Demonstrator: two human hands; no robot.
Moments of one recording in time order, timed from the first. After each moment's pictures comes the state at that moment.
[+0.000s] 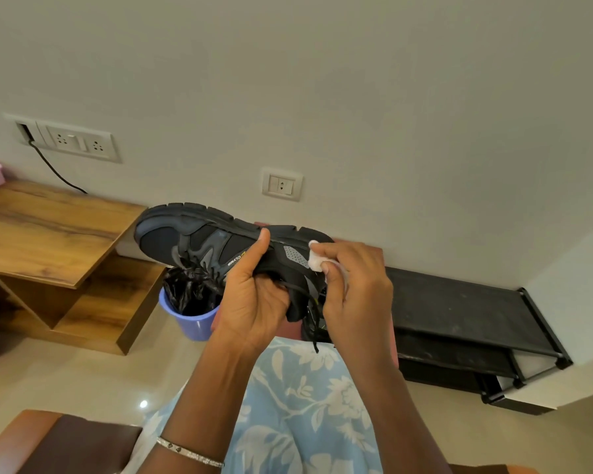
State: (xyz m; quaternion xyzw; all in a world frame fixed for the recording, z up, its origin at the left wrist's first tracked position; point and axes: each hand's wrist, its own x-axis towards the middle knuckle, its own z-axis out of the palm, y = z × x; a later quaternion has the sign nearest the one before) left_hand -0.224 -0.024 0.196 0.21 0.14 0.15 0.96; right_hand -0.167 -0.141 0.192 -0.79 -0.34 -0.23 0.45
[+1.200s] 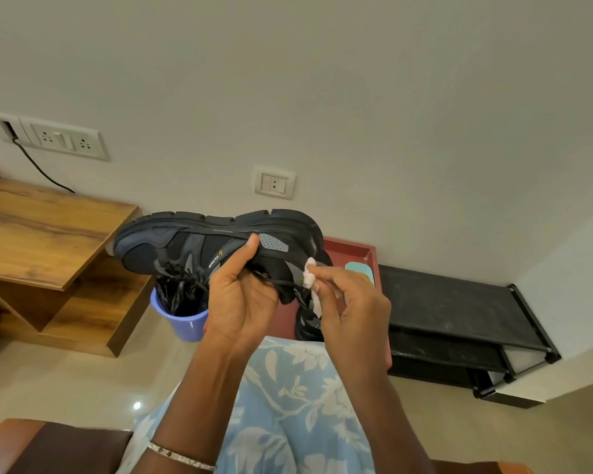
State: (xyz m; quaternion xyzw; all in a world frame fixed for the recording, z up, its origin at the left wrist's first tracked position) left_hand -0.224 -0.021 0.189 0.21 0.10 0.22 0.95; right_hand -0.177 -0.153 0.173 -0.80 -0.30 -0.19 0.48
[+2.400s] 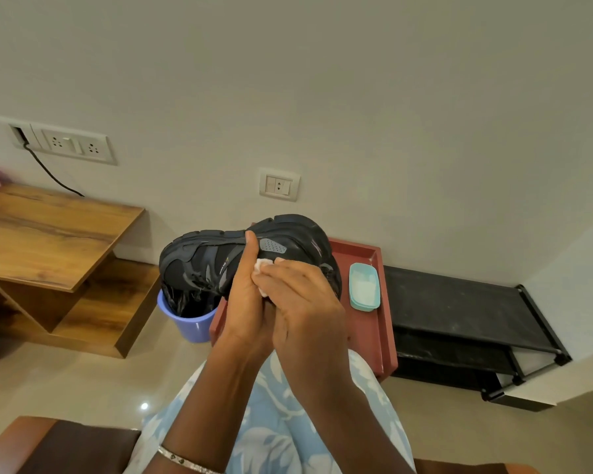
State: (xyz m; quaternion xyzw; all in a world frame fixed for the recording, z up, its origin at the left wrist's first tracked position) left_hand -0.227 -0.029 0.194 0.17 0.13 0.09 0.97; right_hand -0.209 -0.117 0.186 -0.75 -0.44 -0.26 0.42
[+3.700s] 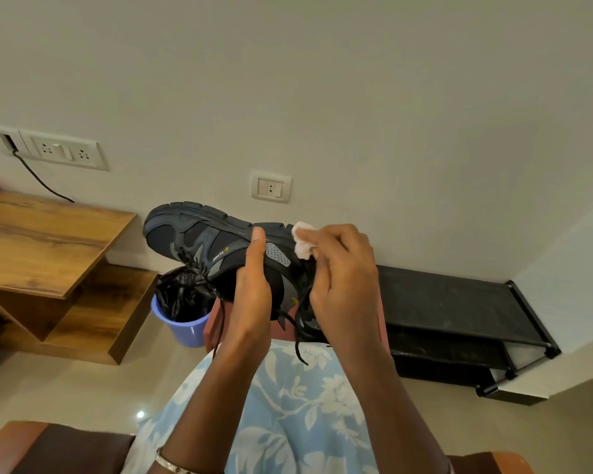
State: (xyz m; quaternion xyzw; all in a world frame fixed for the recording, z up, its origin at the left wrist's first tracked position) left_hand -0.218 -0.045 0.199 0.44 0.22 0.22 0.84; right_hand -0.162 -0.136 0.207 -0.79 -0.34 -0.29 0.42
